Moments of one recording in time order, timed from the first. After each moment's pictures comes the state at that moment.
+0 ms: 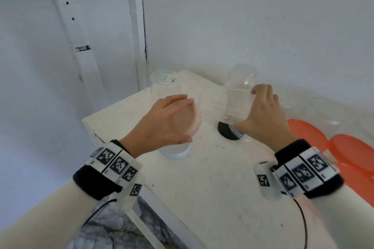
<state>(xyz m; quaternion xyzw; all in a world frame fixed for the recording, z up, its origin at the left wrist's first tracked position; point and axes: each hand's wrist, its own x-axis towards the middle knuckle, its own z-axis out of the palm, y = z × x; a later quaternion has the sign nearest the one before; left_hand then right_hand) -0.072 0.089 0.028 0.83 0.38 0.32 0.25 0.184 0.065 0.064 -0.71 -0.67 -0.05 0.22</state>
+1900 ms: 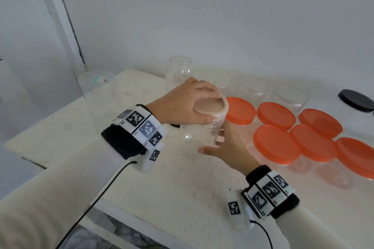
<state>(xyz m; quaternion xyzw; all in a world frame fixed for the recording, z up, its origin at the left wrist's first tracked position) 0.089 0.091 0.078 0.95 0.14 0.19 0.19 0.234 -0.027 -0.008 -0.67 -0.52 0.29 0.44</state>
